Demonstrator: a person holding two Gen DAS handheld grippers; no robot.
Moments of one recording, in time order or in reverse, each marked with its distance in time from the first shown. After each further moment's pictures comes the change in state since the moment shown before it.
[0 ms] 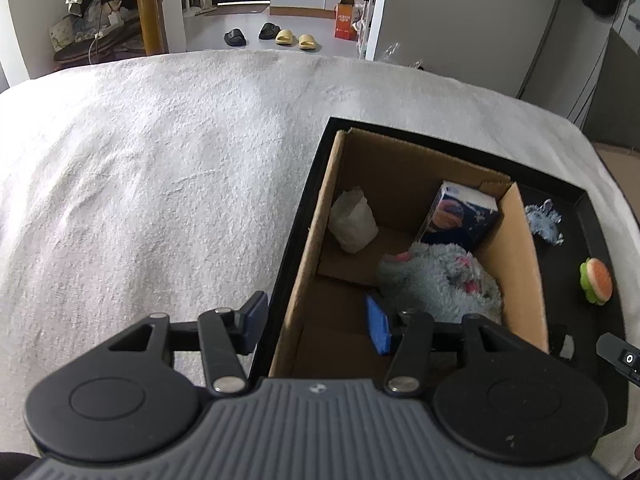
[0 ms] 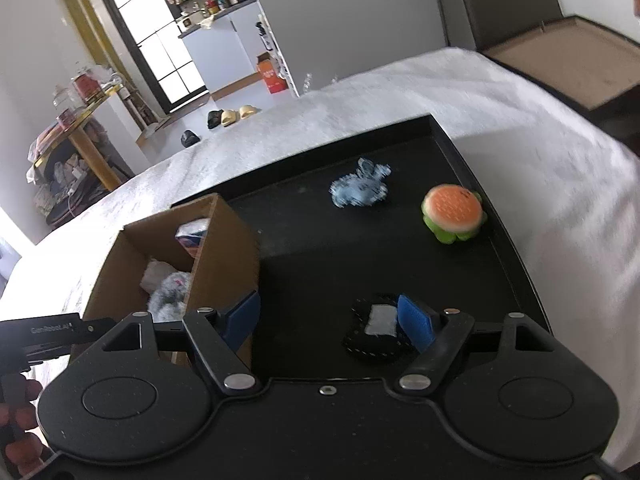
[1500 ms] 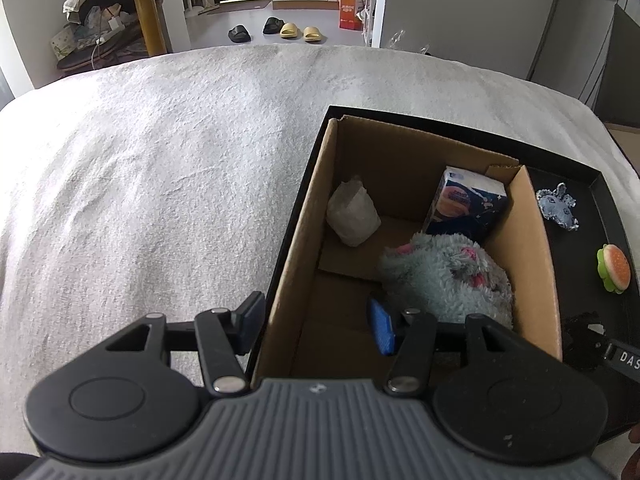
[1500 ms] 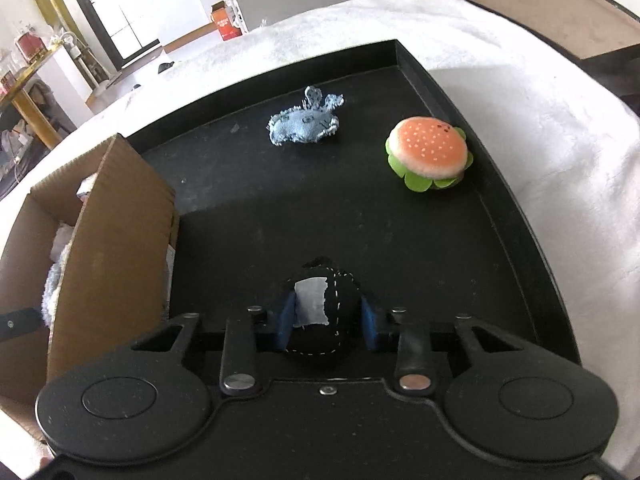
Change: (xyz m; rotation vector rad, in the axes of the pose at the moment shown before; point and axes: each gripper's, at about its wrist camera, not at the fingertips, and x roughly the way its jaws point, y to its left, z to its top) left arm 0.012 -0.018 0.000 0.045 0.032 0.070; right arm 0.063 -0.013 -0.008 0.000 0.140 -0.145
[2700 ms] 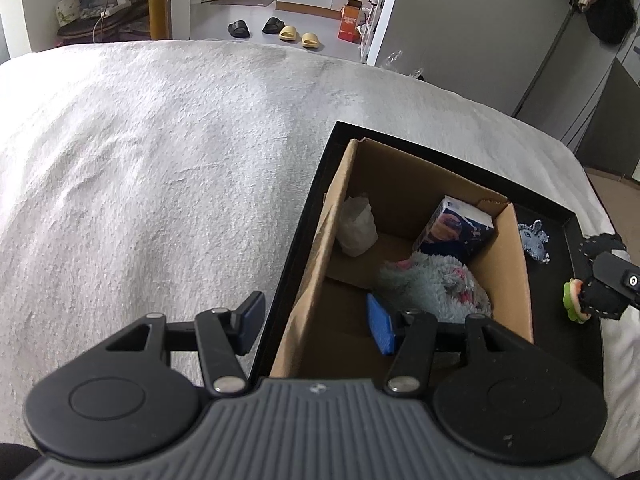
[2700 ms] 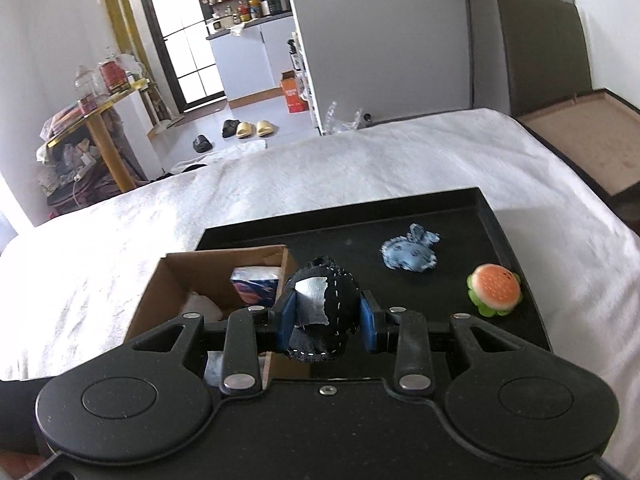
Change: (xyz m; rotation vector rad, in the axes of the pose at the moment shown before) left arm -0.017 0.035 0.000 -0.114 -0.020 -0.118; right arm -0.089 0.084 0.034 -0.157 -0.231 0.099
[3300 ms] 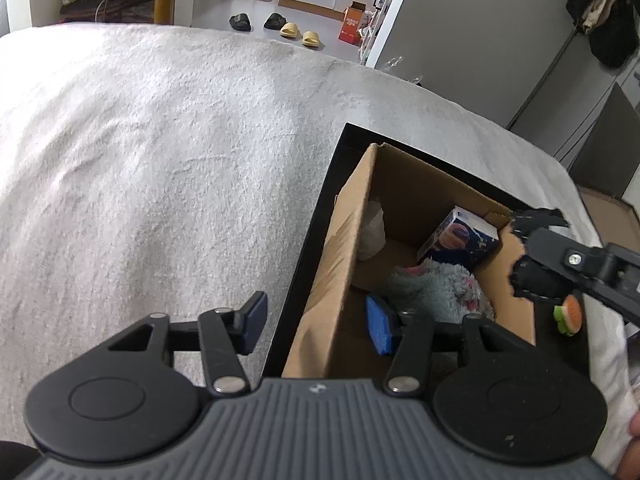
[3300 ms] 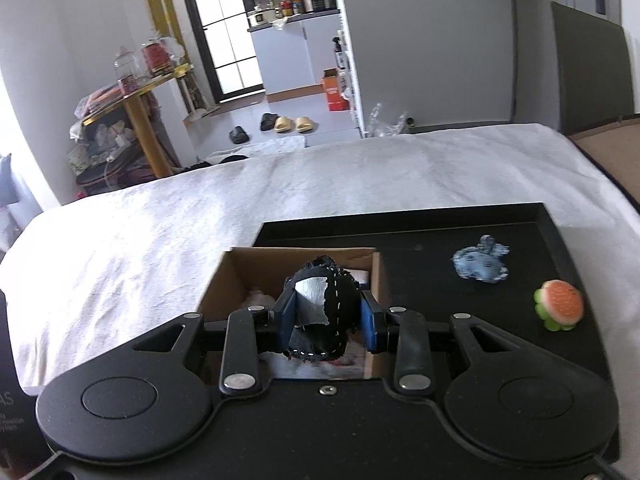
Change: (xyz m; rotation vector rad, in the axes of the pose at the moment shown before) left arm 0.004 0.024 0.001 -0.058 0.000 -0.055; right arm 0.013 0.061 -0.002 -0.074 0.001 0.083
